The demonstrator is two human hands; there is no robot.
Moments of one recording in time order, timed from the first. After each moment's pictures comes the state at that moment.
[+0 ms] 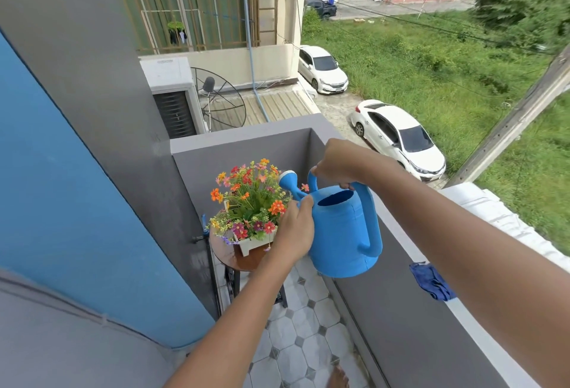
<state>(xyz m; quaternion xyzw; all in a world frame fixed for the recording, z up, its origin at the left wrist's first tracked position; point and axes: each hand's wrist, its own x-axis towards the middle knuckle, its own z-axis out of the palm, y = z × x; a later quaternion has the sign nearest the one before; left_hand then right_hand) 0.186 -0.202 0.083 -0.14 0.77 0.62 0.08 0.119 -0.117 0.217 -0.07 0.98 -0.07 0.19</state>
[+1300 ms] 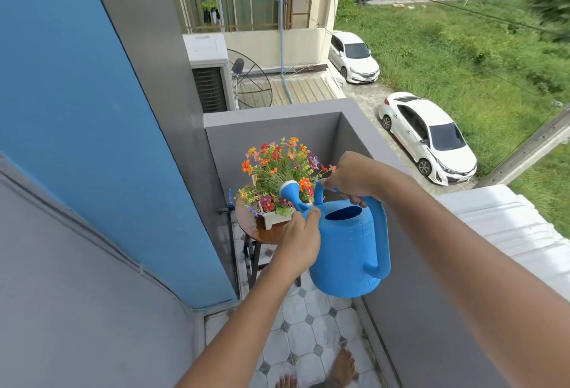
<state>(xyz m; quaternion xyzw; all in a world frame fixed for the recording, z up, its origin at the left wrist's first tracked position) 0.261 -0.232 0.063 -0.20 0.79 0.57 0.11 0.171 -0.140 0.181 -0.10 0.96 -0.12 0.24</state>
